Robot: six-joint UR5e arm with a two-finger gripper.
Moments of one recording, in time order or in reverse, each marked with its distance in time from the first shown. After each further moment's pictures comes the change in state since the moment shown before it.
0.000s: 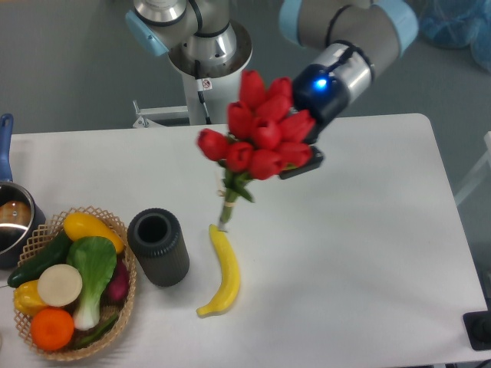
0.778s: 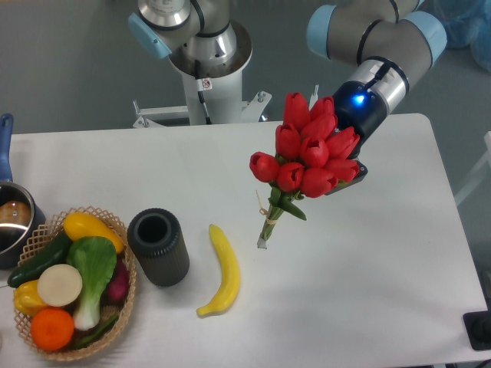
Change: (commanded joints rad) arm 0.002 -0.045 0.015 0.005 0.006 0.052
